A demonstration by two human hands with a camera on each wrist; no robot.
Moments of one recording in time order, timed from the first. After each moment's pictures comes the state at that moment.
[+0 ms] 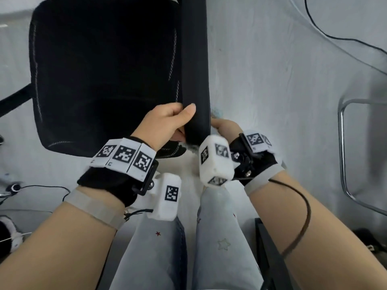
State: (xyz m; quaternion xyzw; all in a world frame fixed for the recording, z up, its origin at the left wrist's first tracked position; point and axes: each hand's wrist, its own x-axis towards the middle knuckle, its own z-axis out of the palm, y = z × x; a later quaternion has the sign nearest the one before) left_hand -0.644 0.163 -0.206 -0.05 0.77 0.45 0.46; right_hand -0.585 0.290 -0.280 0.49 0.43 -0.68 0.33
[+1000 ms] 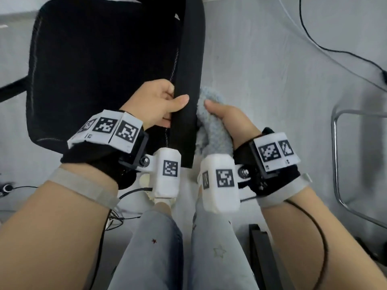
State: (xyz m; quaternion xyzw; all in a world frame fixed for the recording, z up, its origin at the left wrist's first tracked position) left_hand -0.687 0.176 -0.203 -0.06 0.79 0.42 0.45; right_hand -0.612 0.316 -0.225 0.44 0.40 -0.74 0.31
